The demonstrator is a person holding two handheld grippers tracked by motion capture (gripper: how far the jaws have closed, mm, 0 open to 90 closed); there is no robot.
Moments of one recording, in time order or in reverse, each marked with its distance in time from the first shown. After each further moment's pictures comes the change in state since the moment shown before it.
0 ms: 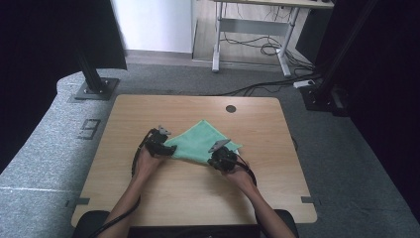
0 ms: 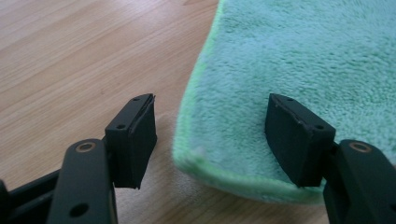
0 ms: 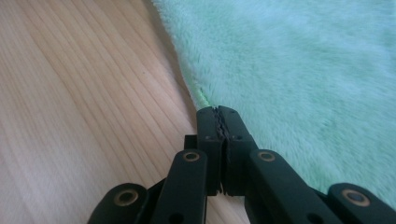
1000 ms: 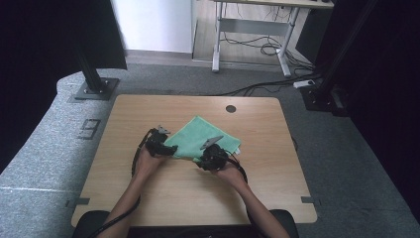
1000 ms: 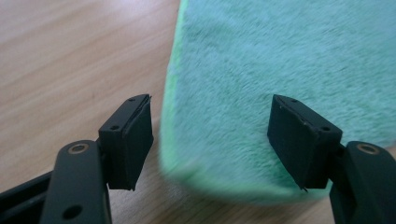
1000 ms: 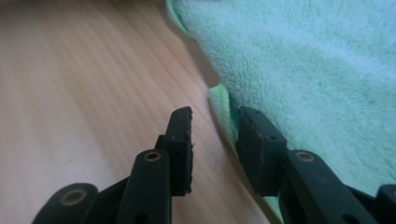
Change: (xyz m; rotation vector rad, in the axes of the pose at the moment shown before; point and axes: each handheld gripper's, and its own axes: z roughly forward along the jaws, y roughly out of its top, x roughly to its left) left arm 0.001 -0.002 0.001 -0.009 -0.043 -0.021; right arm 0.009 0.022 0.032 -0.012 0.101 0.038
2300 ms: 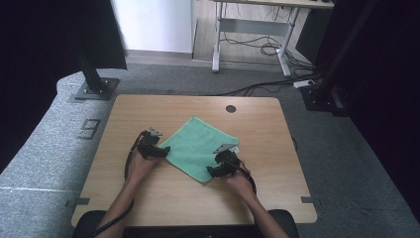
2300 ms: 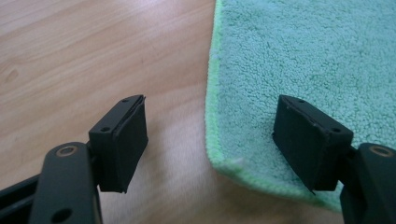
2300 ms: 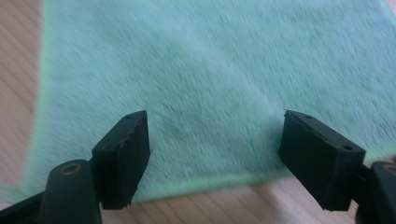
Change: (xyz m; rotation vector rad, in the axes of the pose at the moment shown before) left arm 0.010 -0.022 -0.017 -0.015 0.070 -0.017; right arm -0.003 -0.042 -0.021 -0.001 -0.224 0.105
